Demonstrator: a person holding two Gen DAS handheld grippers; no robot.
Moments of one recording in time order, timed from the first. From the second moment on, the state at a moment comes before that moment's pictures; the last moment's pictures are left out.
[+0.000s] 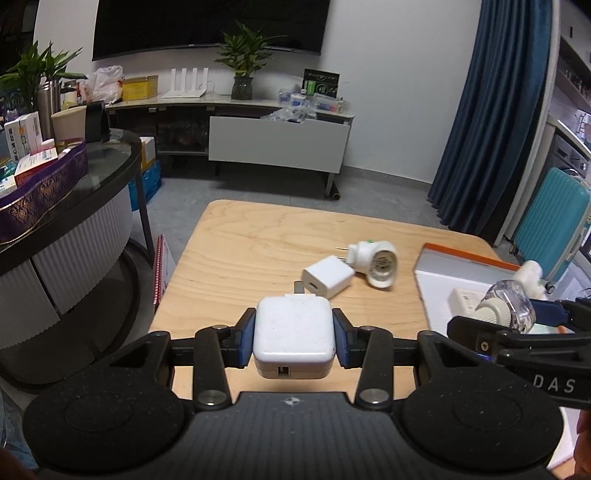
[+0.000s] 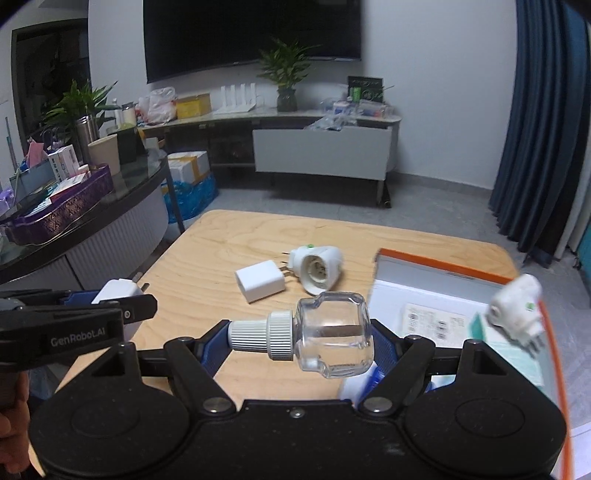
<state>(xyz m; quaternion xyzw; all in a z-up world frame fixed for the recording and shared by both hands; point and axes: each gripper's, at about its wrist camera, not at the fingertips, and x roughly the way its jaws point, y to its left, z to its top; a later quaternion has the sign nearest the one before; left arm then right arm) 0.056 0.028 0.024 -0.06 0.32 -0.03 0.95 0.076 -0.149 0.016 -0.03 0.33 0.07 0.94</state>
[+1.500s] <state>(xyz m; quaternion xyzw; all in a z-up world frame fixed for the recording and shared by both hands) 0.008 -0.059 0.031 -0.02 0.32 -0.11 0.94 -0.009 -0.233 0.036 0.03 0.29 -0.01 0.96</state>
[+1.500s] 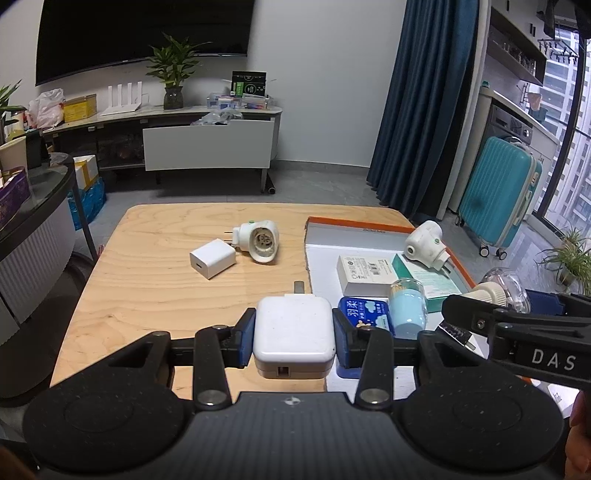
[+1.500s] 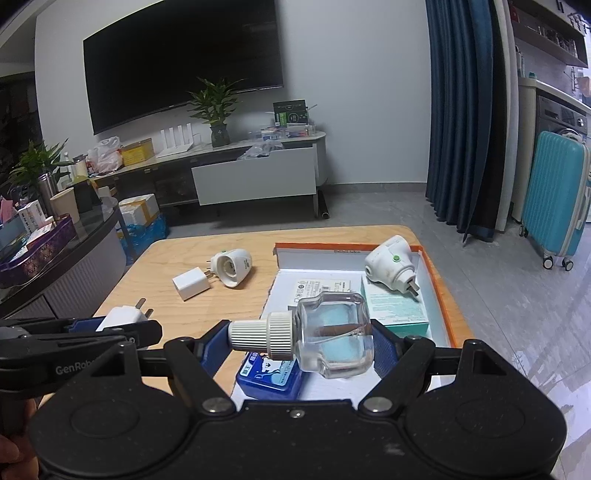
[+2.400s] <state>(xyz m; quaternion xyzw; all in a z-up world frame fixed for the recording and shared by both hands) 0.027 -0.111 0.023 0.00 0.33 -0.16 0.93 -0.008 -0.288 0.031 0.07 0.29 -0.07 0.95</state>
